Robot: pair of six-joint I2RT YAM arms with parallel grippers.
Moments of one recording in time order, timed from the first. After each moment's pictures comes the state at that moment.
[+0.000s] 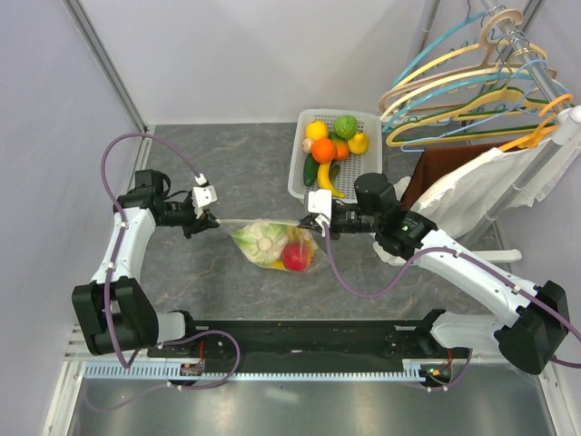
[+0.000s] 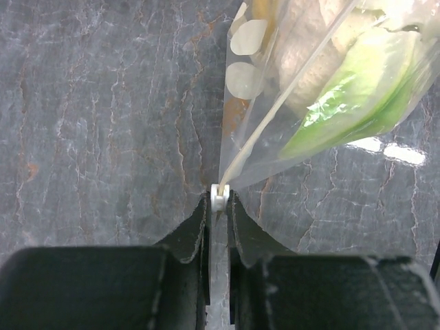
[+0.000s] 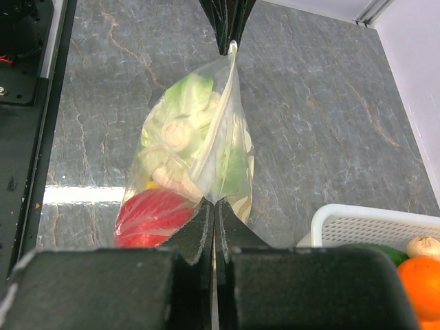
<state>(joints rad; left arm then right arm) 0.16 1.31 1.01 -0.91 0.90 1.27 0.74 1.20 1.00 -0.15 -0.62 -0.55</state>
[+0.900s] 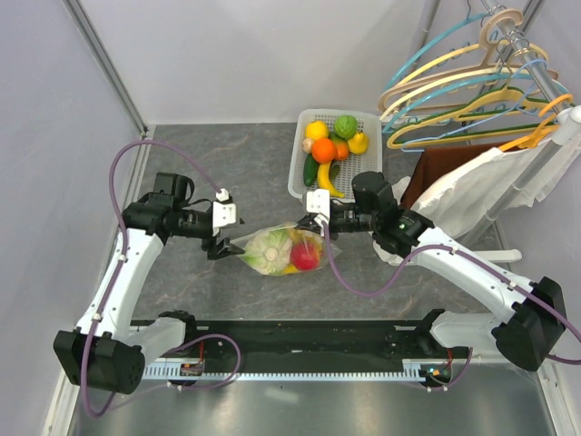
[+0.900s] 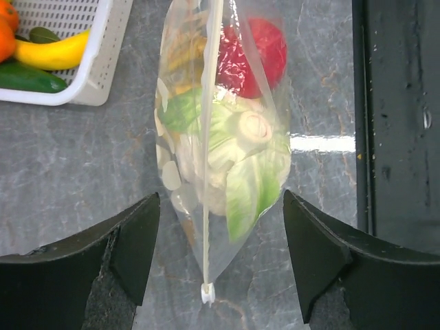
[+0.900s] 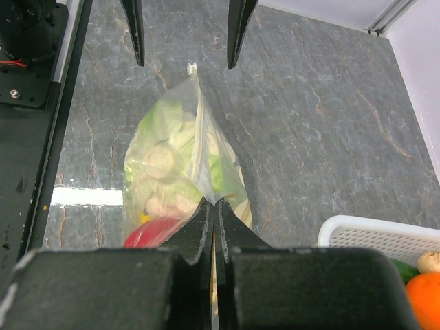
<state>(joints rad) -0.14 1.08 1.07 -1.07 0.97 1.21 0.73 1.23 1.00 -0.14 -0.66 -0.55</state>
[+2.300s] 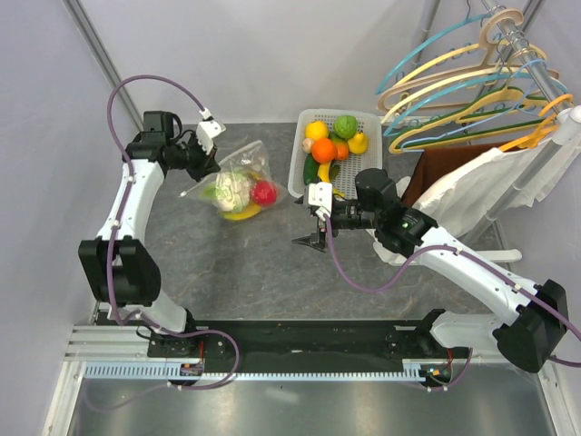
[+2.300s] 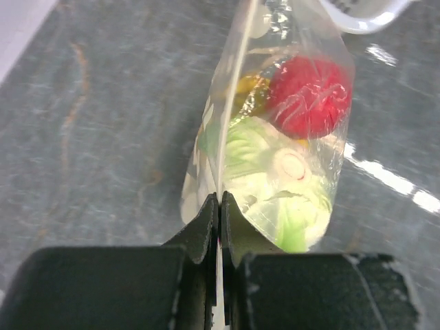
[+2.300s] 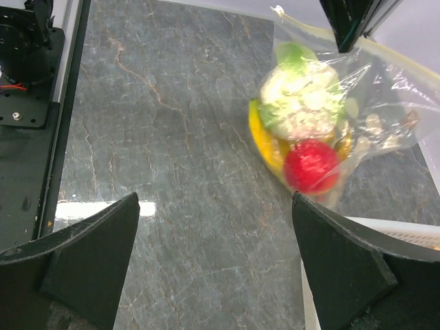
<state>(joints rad) 0.01 1.58 1.50 -0.80 0.67 0.78 0.73 1.22 1.03 -0.14 -0.64 -0.49</state>
